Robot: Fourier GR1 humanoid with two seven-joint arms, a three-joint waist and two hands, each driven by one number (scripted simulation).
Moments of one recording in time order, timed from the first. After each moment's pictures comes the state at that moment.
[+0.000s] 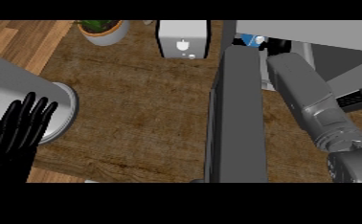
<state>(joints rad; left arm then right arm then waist) 0.20 0.07 0.18 -2.04 0.24 -0.42 -0.07 -1.16 -0.23 -0.29 -0.08 0.22 -0.59 -0.61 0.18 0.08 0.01</state>
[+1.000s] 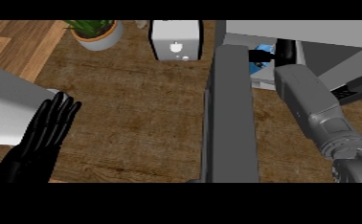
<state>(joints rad) 0.20 0.01 0.07 -2.05 0.13 -0.39 -0.08 -1.08 -0.25 -0.33 -0.08 0.19 -0.46 -0.67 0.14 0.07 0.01</state>
